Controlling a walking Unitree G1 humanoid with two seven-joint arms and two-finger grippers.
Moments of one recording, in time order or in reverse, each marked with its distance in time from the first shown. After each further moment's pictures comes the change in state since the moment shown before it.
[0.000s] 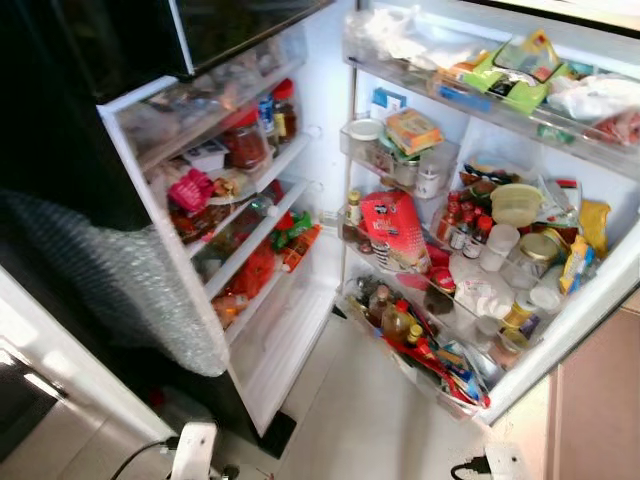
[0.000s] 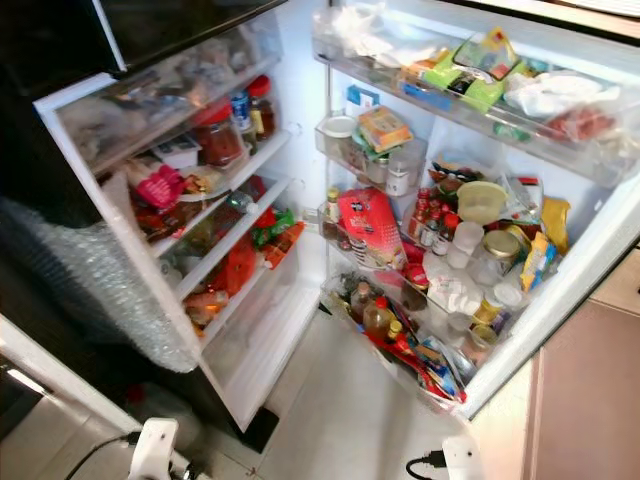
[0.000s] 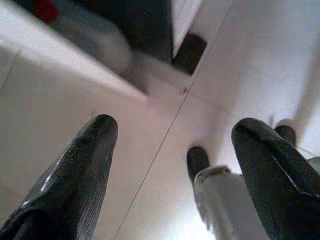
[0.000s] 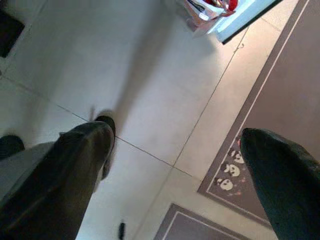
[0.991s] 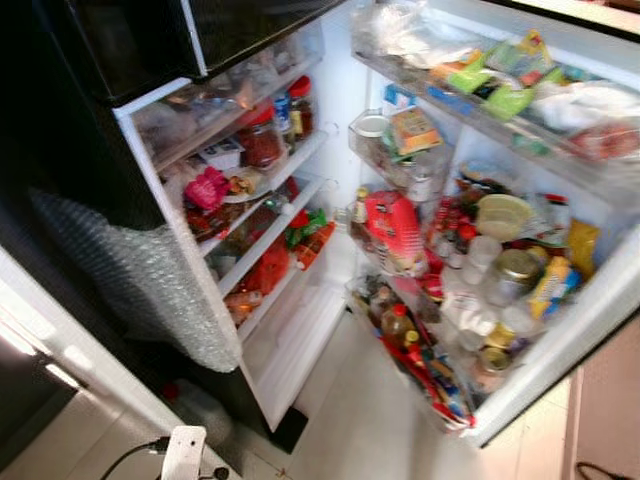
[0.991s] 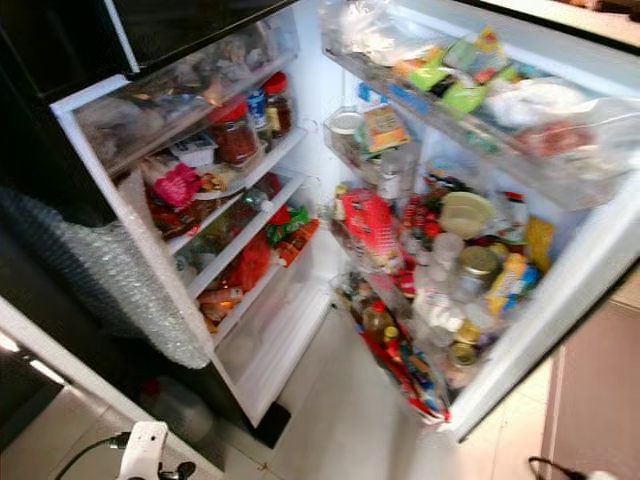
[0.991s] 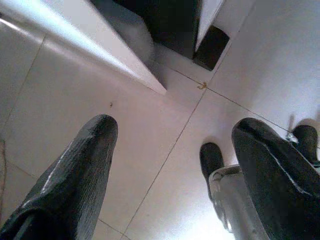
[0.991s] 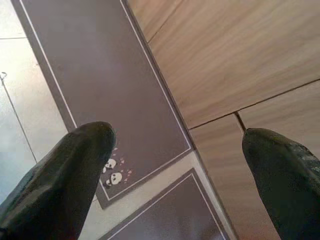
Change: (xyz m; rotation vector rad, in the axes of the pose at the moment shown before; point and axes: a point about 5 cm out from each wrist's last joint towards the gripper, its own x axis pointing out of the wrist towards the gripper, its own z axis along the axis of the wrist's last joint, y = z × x) left arm -0.001 0.009 0.001 0.005 0.001 0.023; right arm -0.031 -0.093 -0.018 0.513 -0.046 -0.899
